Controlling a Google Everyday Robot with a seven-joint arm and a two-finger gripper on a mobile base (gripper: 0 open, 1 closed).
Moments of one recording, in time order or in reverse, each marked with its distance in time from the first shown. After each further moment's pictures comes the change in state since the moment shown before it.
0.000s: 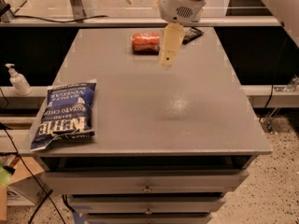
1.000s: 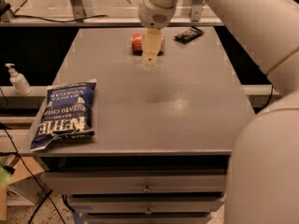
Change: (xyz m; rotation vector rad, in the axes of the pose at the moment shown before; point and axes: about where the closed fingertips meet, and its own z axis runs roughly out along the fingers) arm -0.014 -0.036 0.067 -0.058 0.038 -0.038
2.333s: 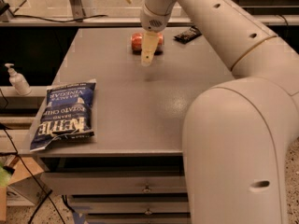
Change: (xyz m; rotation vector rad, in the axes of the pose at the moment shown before) arm 0.032 -0.067 0.060 0.050 0.046 0.112
